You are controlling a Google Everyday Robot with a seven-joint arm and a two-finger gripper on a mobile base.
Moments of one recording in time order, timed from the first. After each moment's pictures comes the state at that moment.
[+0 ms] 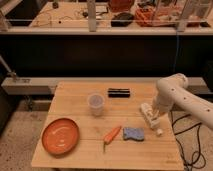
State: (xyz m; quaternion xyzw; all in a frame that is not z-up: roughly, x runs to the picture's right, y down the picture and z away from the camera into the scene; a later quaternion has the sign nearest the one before) arm 0.299 0.132 0.804 -0.29 -0.09 -0.34 0.89
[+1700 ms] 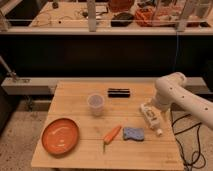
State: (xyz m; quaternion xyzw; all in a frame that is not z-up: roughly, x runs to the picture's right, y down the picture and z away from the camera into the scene) arm 0.294 0.128 0.809 -0.28 -0.10 -0.36 0.88
